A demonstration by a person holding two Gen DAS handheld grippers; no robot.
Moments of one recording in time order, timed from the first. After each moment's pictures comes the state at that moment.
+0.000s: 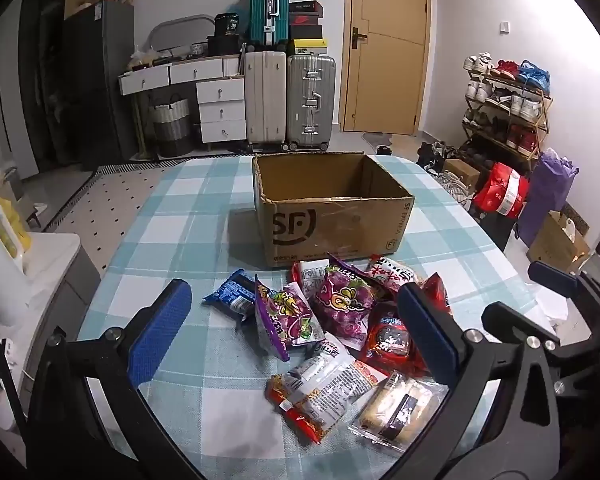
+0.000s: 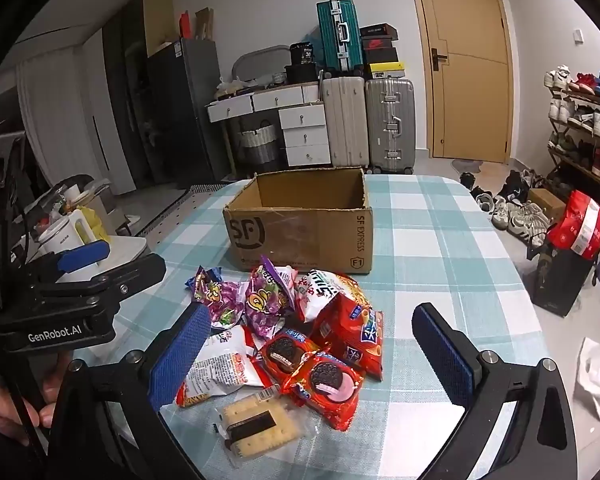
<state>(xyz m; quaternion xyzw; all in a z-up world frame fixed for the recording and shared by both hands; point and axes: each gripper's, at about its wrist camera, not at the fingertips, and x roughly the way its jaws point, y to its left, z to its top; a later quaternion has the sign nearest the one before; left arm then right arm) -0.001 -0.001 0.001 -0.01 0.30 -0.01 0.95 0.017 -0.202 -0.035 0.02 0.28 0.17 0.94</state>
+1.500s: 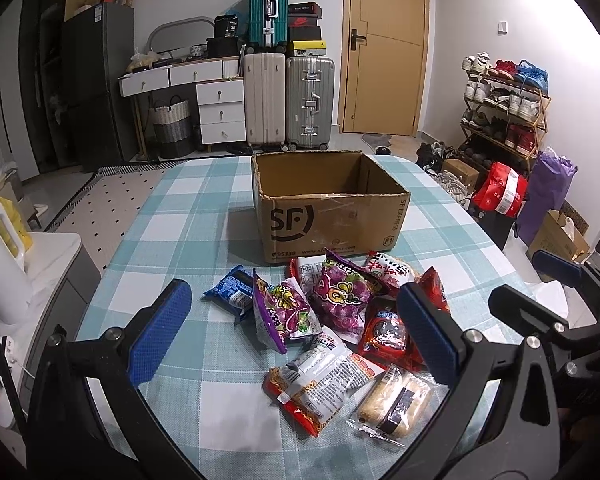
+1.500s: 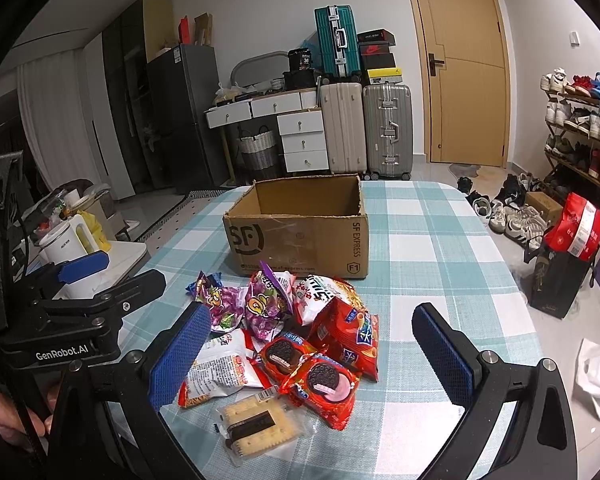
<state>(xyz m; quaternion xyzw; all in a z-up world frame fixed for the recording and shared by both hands) -0.014 0.001 0.000 -0.01 0.30 -0.01 0.95 0.010 -0.206 -0.029 0.03 0.28 0.17 0.95</state>
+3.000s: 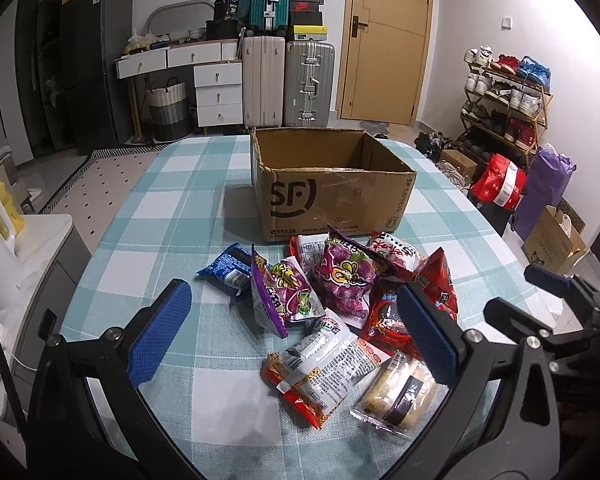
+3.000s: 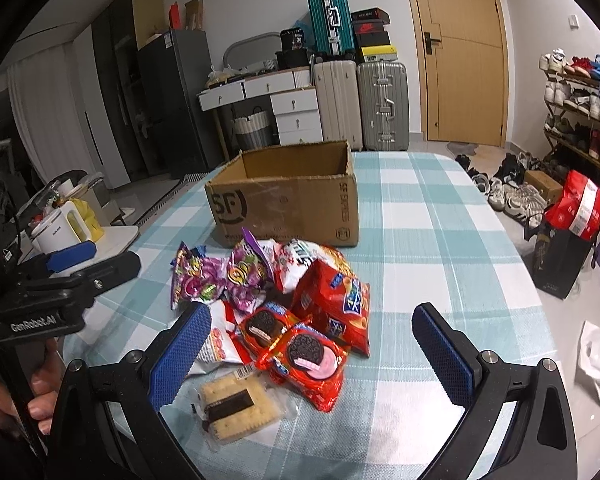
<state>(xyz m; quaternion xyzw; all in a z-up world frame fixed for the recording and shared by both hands) -0.003 0.004 -0.027 -0.02 0.33 -0.02 0.95 0.024 -0.218 -0.066 0.03 0.32 0.16 0.93</state>
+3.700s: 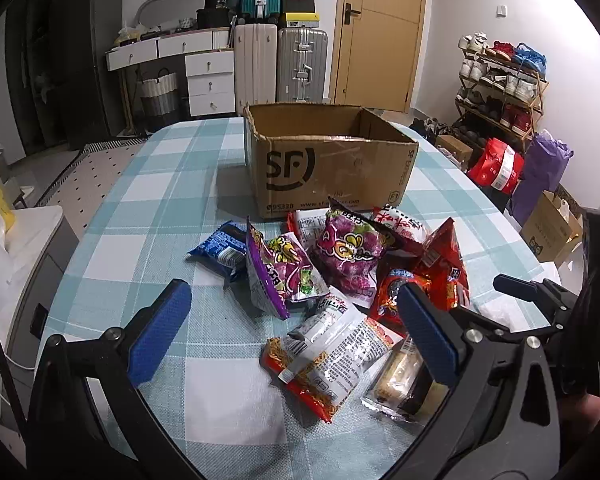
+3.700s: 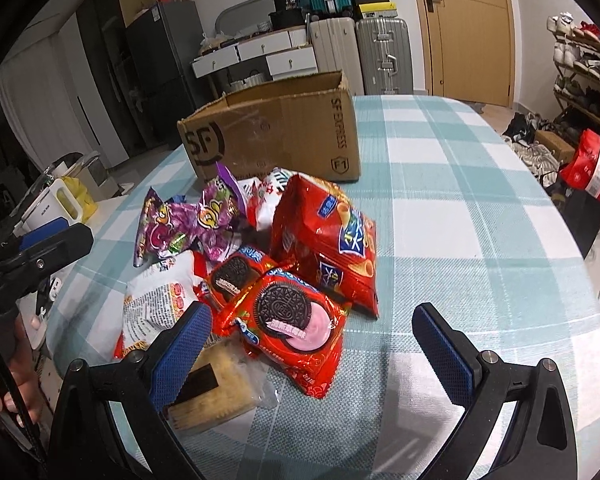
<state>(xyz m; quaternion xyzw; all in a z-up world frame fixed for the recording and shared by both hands) 0.007 0.007 -0.059 -0.02 0.35 -0.03 0.94 0.059 -0.215 -0.133 0.04 0.38 0.17 0.91</state>
